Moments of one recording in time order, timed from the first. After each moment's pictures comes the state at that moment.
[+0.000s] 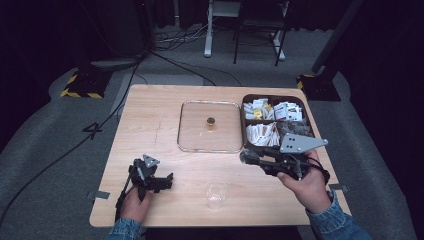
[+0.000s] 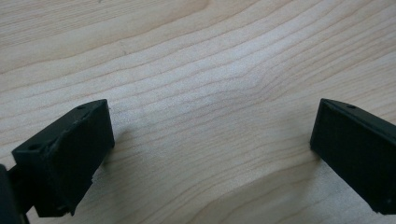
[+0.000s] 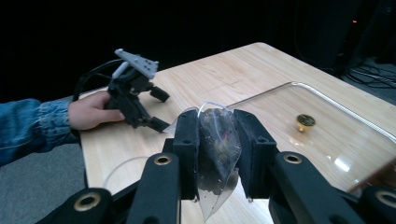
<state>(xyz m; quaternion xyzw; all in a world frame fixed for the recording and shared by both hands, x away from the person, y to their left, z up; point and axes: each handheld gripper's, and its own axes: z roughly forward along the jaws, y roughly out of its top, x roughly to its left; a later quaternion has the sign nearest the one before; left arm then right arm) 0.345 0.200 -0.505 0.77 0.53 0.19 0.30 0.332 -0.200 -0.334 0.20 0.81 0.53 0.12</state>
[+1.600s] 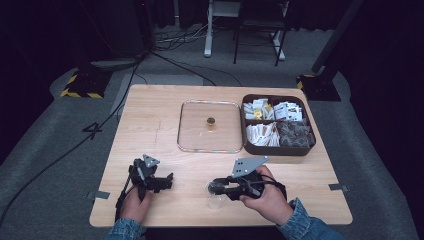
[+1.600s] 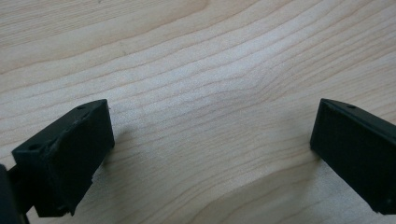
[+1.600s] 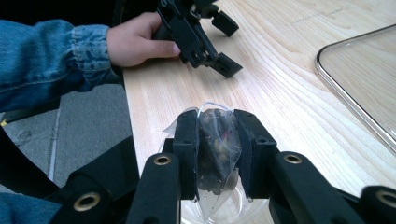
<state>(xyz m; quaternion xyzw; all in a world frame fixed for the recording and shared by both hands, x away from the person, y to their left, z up) 0.346 0.200 -0.506 0.77 0.53 0.19 0.30 0.318 -0.119 -0.405 0.15 0.88 0.45 0.01</state>
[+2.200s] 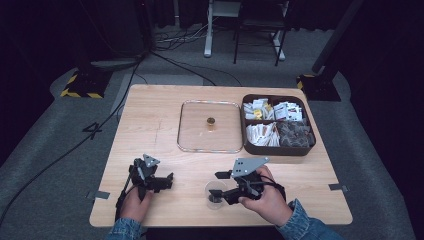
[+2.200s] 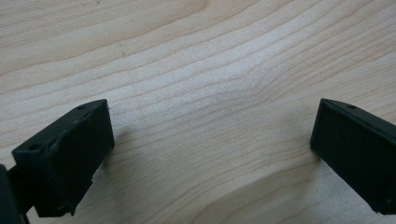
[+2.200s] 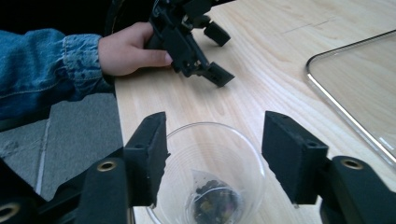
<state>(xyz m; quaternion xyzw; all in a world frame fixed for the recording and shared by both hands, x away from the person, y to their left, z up) 0.346 0.200 -0.506 0.77 0.53 0.19 0.30 0.319 -0.118 -0.408 0.16 0.87 0.47 0.03</state>
